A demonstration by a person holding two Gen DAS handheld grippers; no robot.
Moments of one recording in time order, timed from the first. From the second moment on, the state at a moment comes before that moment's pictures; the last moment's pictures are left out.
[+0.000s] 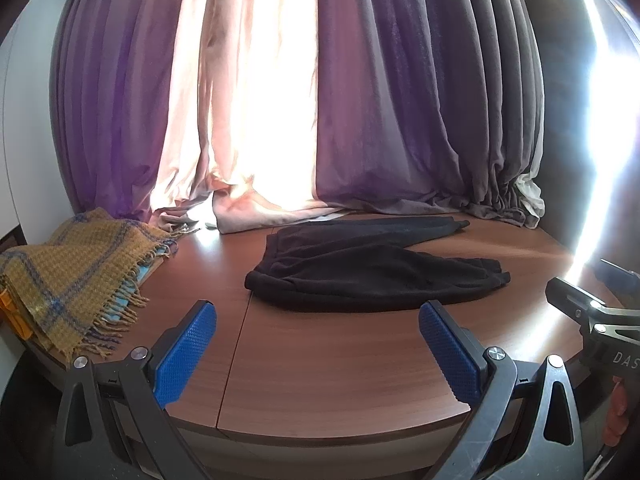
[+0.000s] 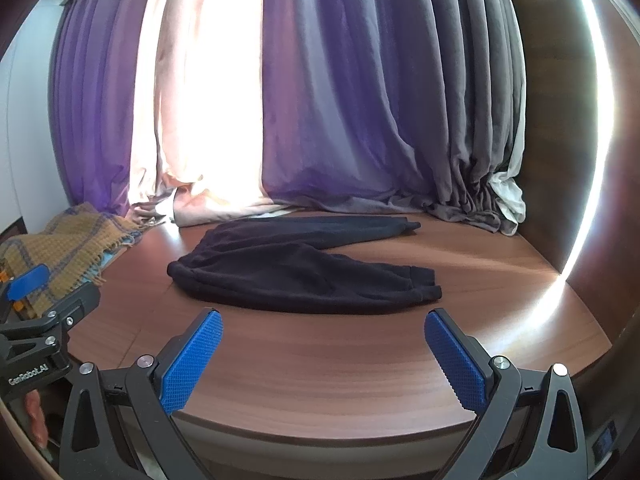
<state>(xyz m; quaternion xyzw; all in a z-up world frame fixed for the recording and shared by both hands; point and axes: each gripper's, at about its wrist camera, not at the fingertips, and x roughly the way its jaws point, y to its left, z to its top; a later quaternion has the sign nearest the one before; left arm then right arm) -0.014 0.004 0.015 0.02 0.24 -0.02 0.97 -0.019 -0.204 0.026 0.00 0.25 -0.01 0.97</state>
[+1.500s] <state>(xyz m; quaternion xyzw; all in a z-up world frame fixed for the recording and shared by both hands) -0.005 0.001 0.024 0.01 0.23 -0.02 0.97 -0.016 -0.201 0.030 0.00 0.25 -0.01 0.97</state>
